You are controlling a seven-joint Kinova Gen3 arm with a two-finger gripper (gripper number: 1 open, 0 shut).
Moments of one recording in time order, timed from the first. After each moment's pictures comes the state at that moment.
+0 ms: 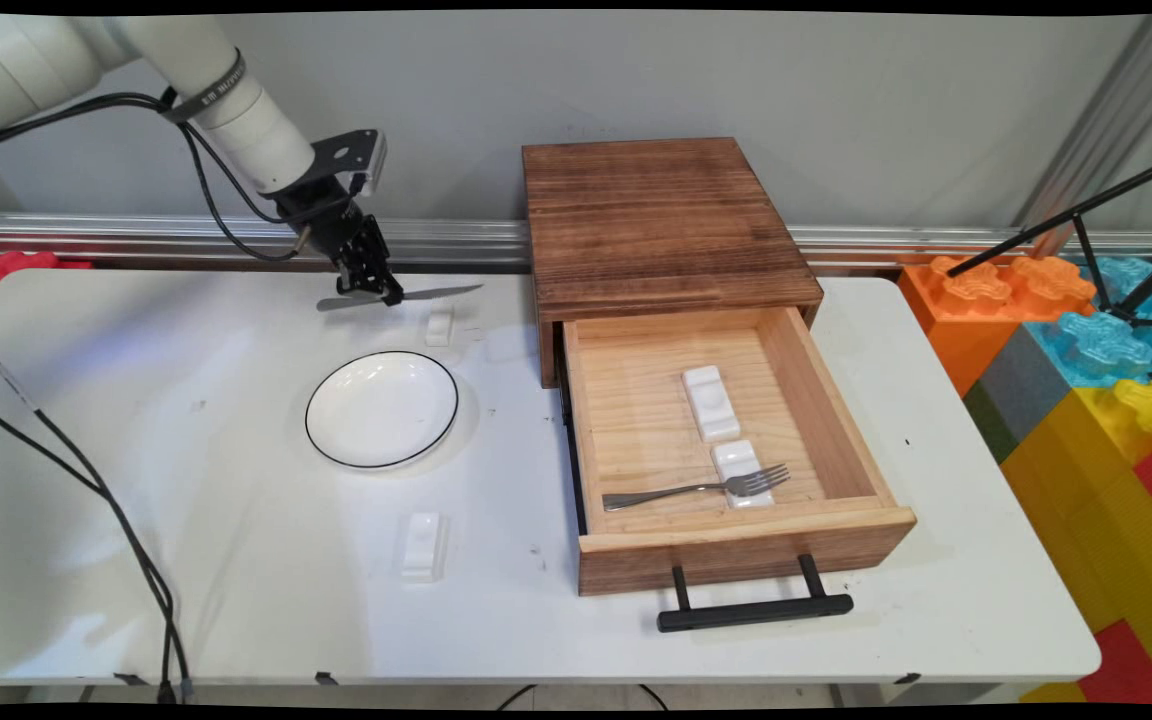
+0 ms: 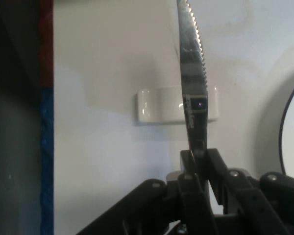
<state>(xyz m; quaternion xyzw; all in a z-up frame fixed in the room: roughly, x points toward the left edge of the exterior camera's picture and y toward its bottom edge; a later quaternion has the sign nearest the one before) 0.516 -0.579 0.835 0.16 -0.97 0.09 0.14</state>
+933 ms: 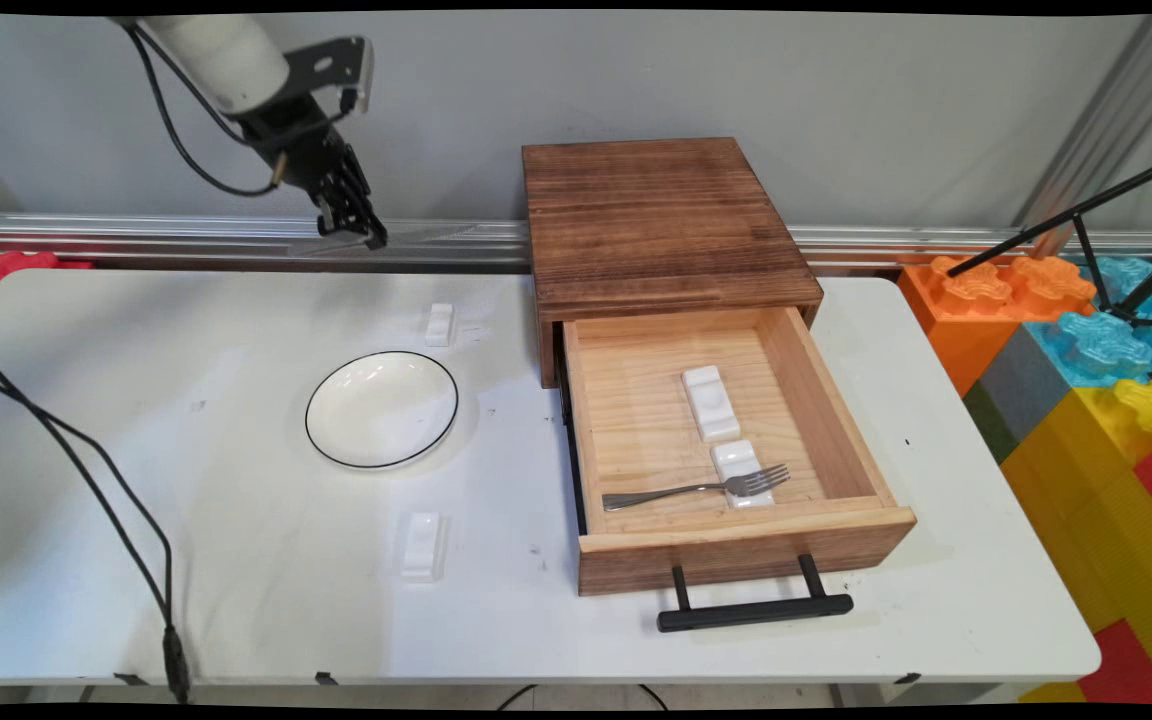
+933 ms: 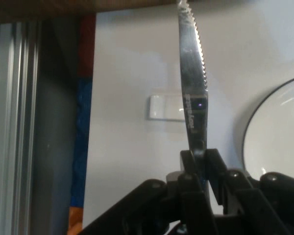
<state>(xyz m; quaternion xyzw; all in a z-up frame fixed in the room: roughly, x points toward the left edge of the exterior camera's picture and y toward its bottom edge) 0.474 -0.541 0.944 0.20 -0.97 0.13 0.10</state>
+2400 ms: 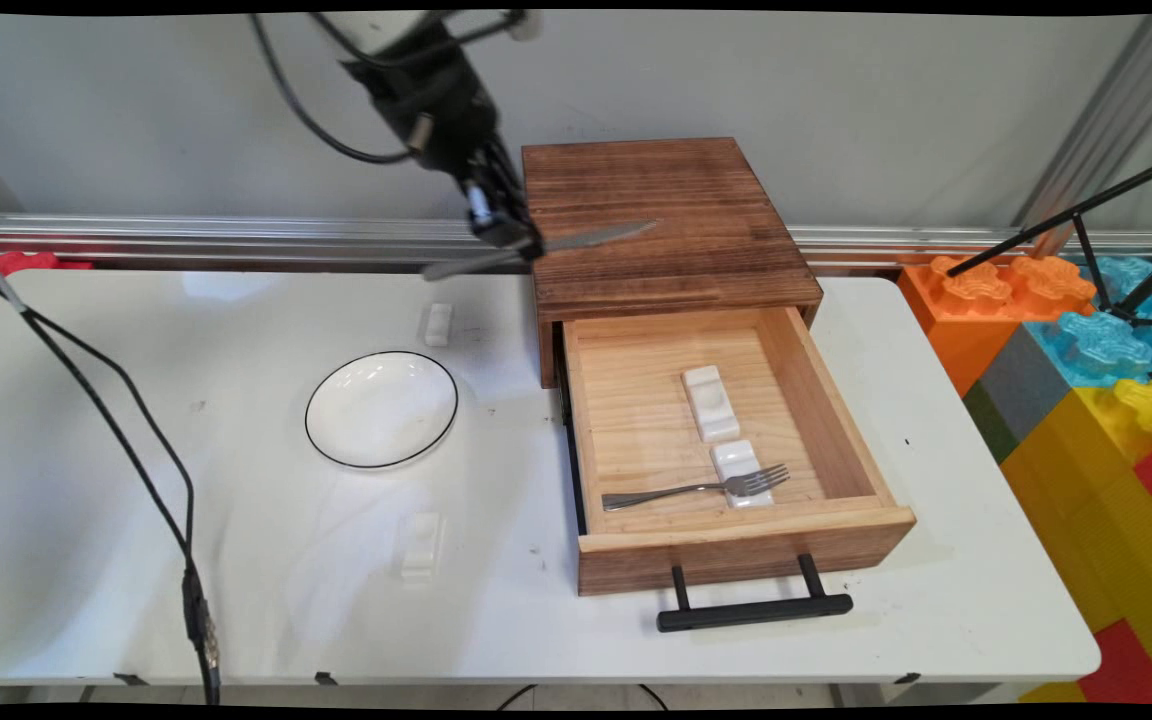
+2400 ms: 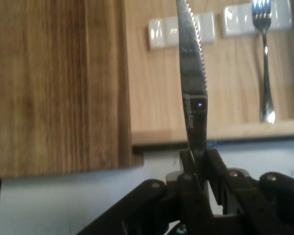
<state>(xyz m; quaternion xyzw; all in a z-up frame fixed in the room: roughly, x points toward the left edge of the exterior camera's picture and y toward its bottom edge) 0.287 -0.490 1.024 0.19 -0.96 0.08 0.19</state>
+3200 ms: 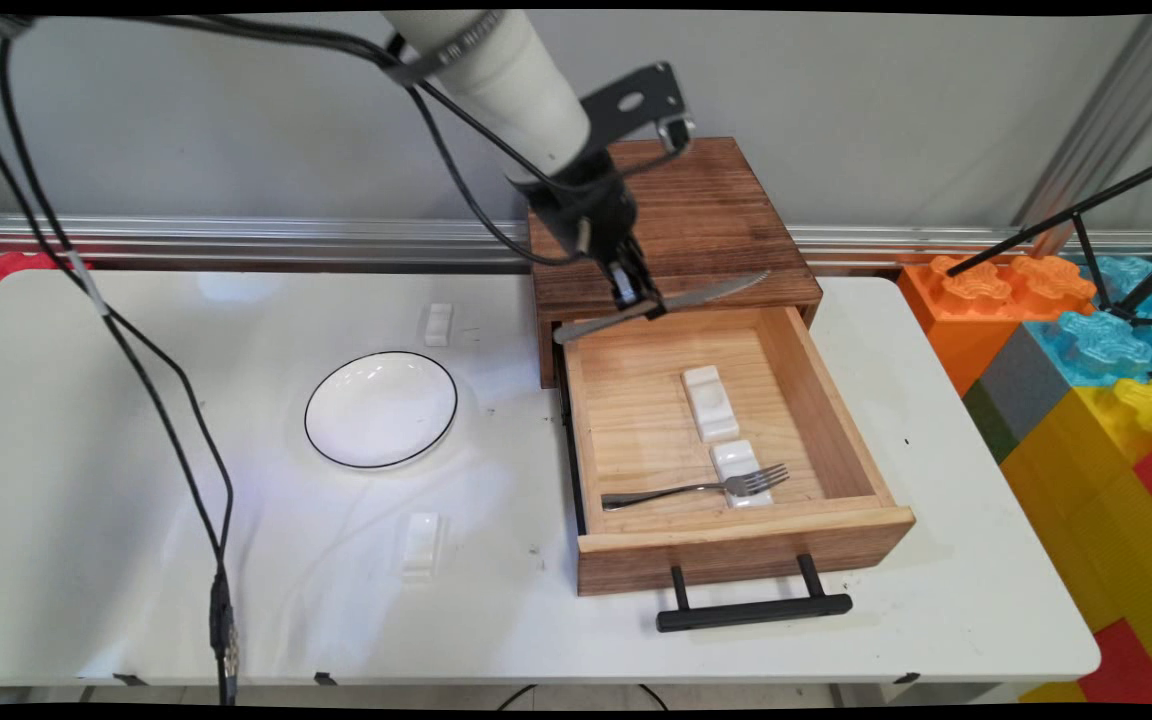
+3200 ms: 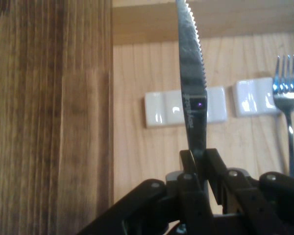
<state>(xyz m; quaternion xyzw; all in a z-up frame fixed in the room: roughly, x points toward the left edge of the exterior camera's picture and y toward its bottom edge) 0.195 -0.521 0.939 0.19 -0.95 0.10 0.22</state>
